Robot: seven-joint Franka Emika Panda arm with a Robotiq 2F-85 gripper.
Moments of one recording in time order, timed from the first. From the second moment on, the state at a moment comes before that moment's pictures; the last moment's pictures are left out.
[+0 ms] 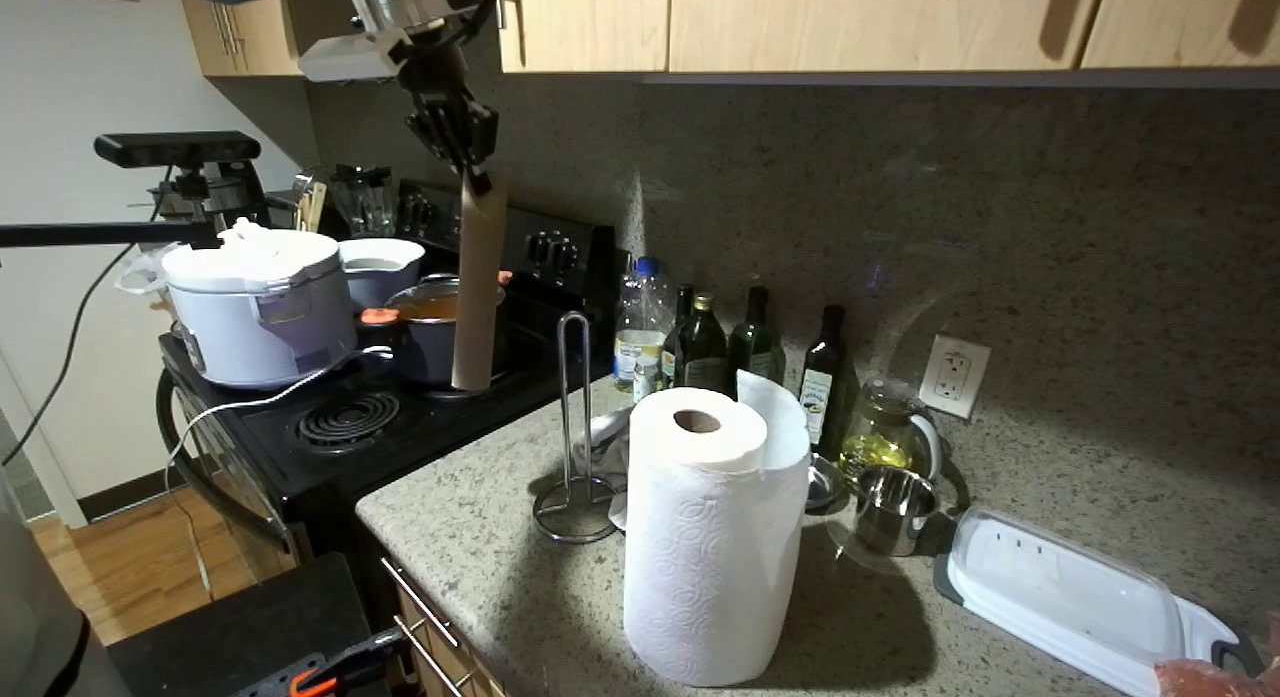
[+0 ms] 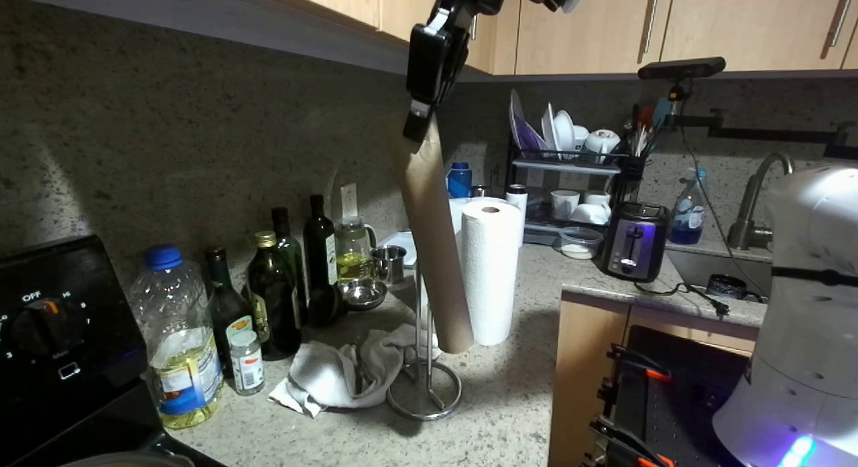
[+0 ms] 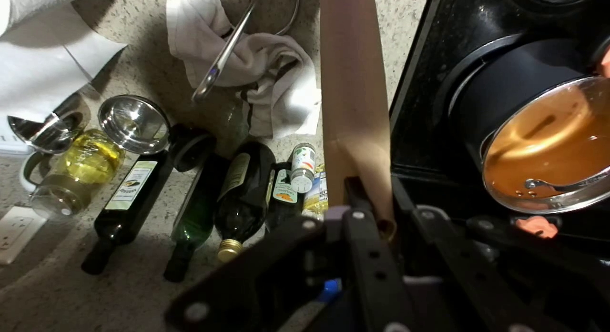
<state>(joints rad) 0.26 -0.44 0.30 -2.20 0.00 2.11 0.21</state>
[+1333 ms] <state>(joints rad) 0.28 -0.41 0.31 -2.26 0.02 2.24 0.22</state>
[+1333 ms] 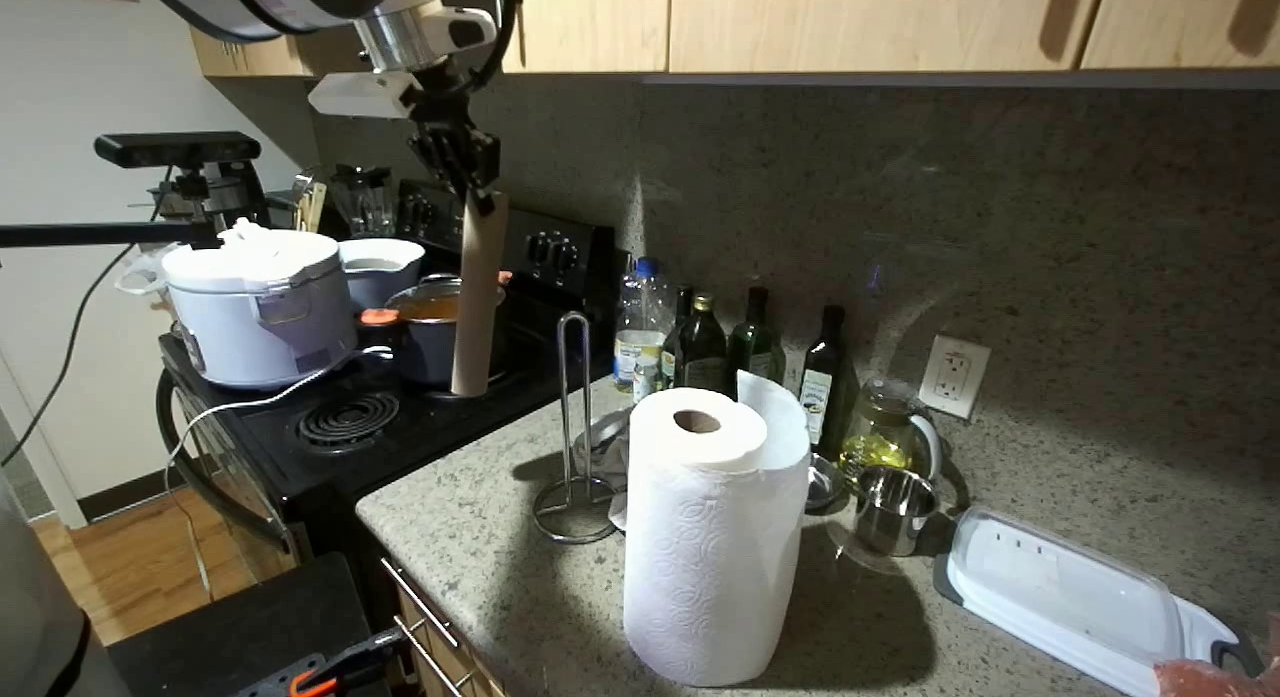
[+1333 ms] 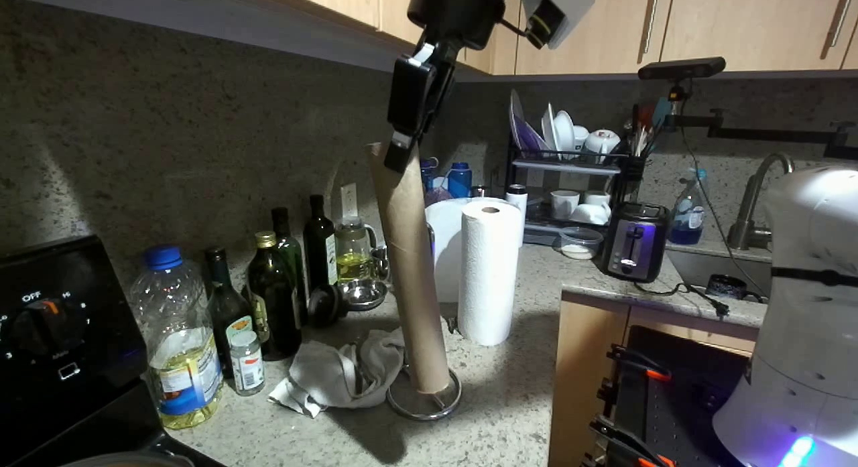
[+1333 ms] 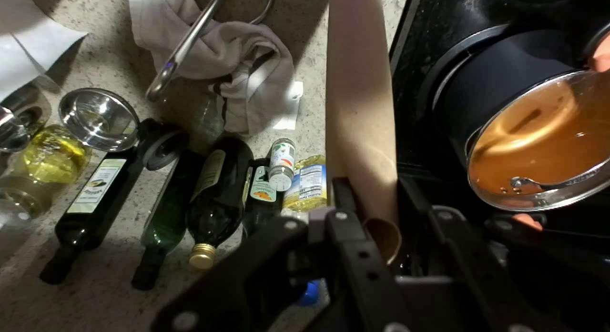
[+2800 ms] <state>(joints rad) 0.28 -0.34 0.43 -2.46 -0.09 2.56 0.33</state>
